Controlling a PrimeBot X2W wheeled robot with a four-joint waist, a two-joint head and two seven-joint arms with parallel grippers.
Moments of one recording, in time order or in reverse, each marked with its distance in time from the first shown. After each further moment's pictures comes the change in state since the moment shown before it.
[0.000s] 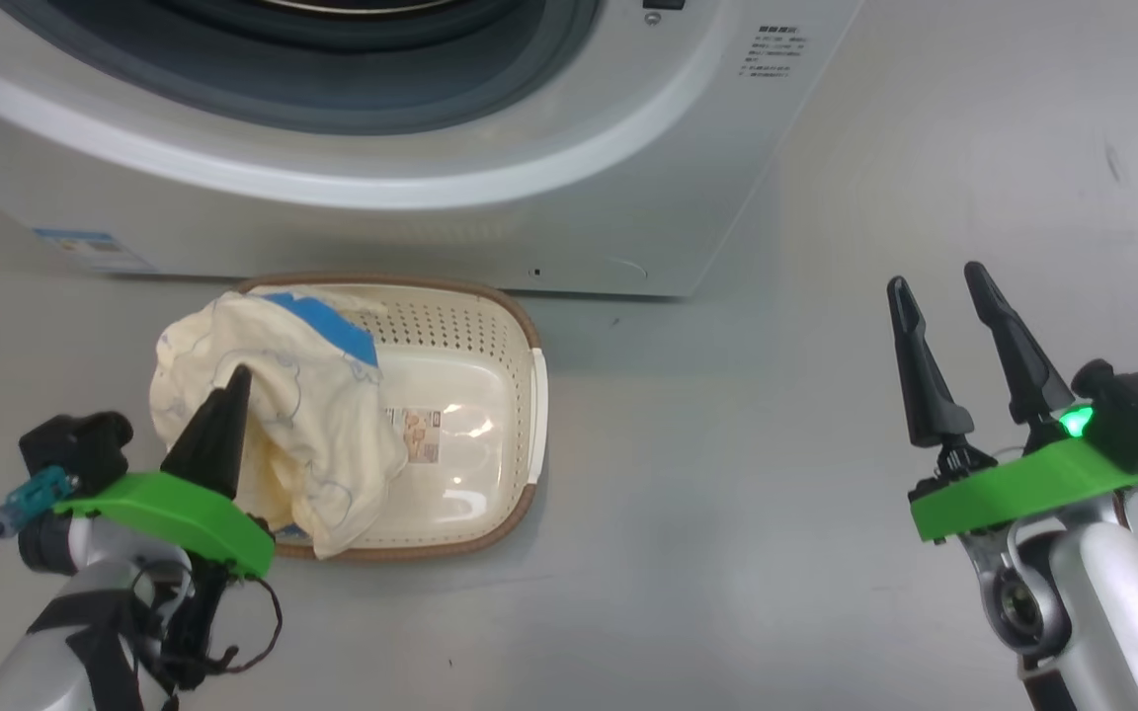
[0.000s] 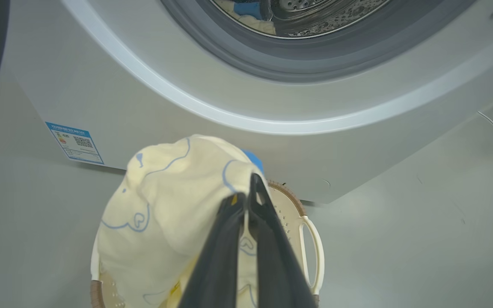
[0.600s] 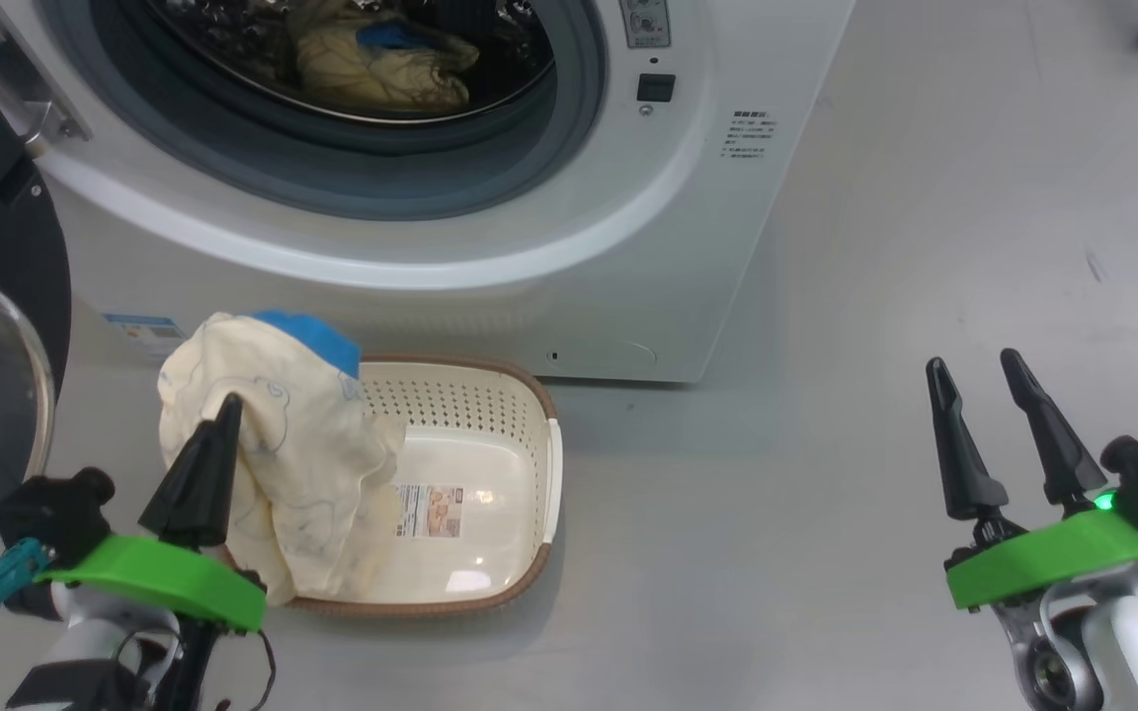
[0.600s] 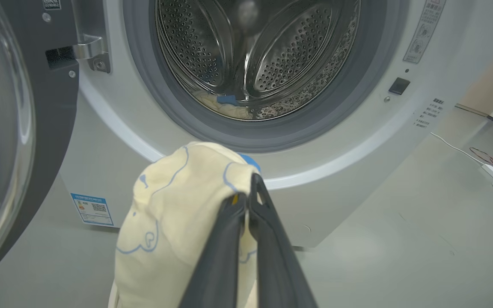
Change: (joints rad) left arm 0.182 0.001 0.146 -0.222 0.125 0.000 0.000; right arm 0.130 -0.022 -0.047 0.005 0.016 0.000 0.000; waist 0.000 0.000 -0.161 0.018
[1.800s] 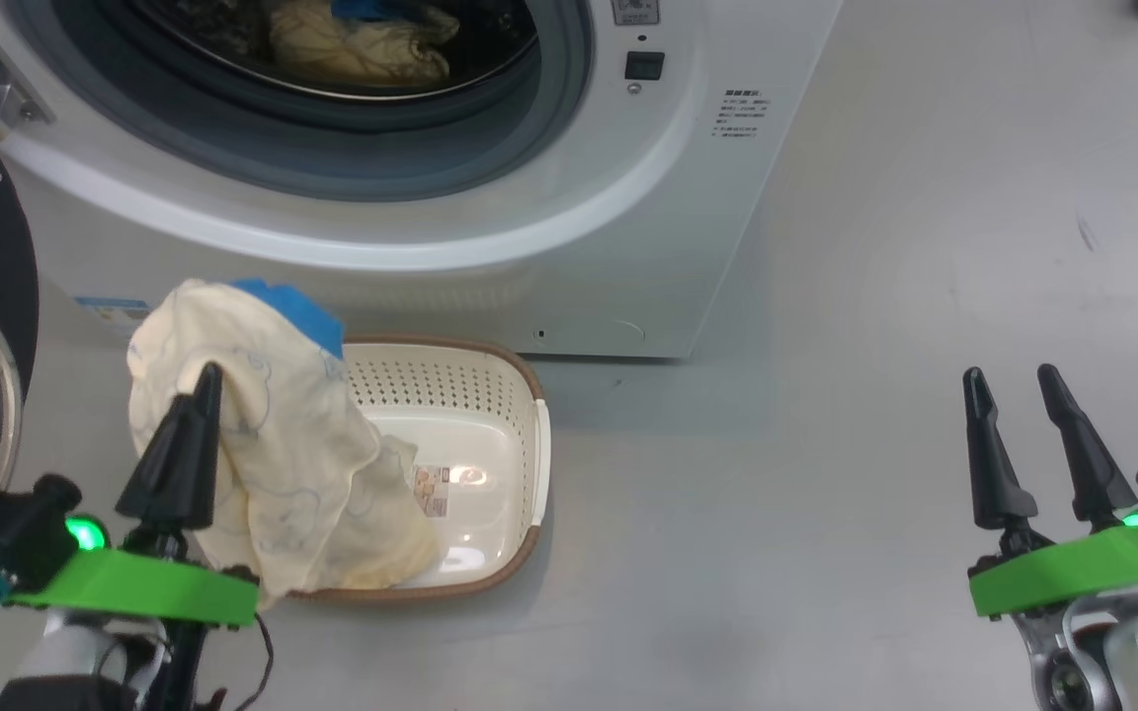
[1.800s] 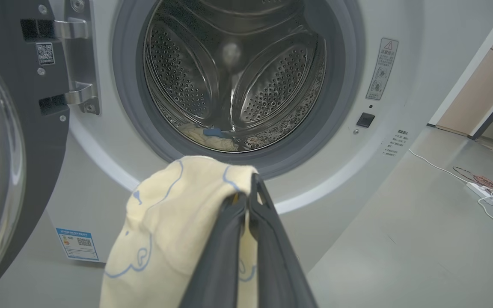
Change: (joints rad) left arm 0.129 -0.040 0.151 -0.245 0.122 0.000 0.000; right arm 0.060 0.025 -0.080 -0.027 -0.001 0.000 0.000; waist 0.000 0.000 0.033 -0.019
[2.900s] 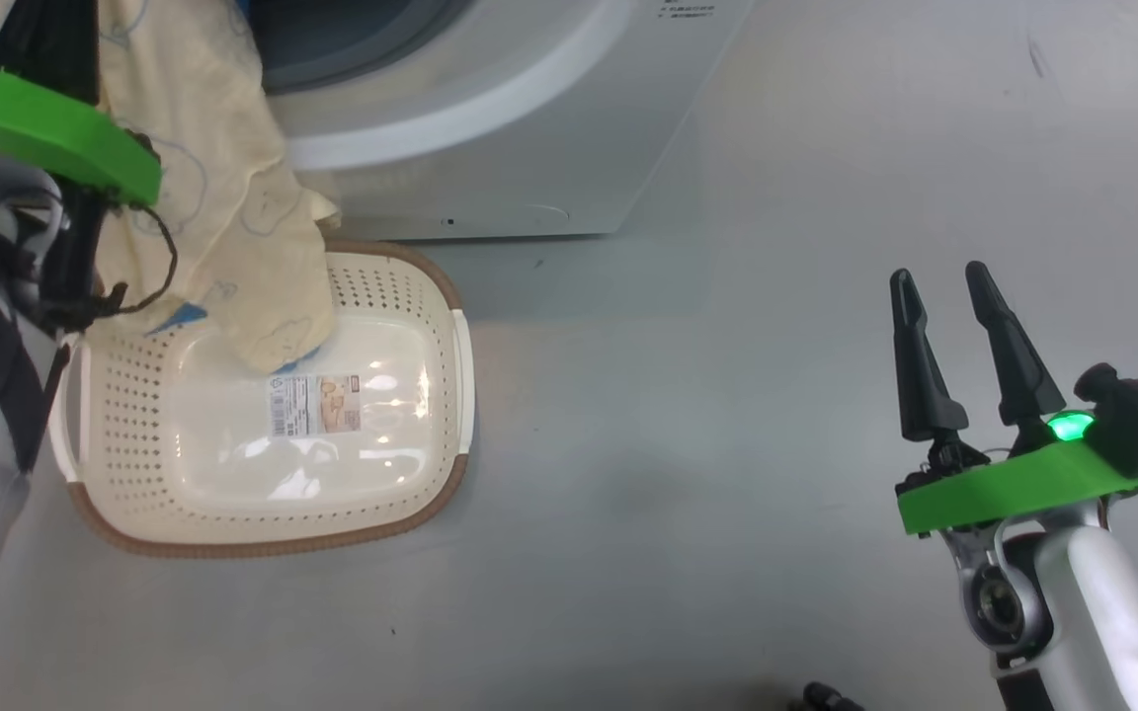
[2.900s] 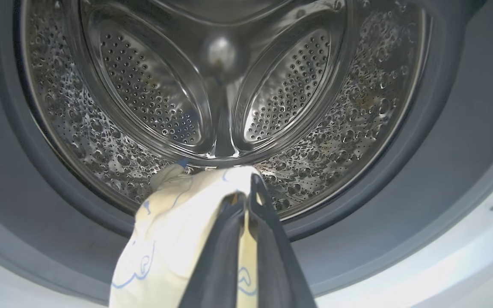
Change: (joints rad) left arm -0.889 0.046 -0.289 0.635 -0.114 0.000 0.011; right arm -0.166 0.070 0.079 -0.002 -0.003 0.000 0.000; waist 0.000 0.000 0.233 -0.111
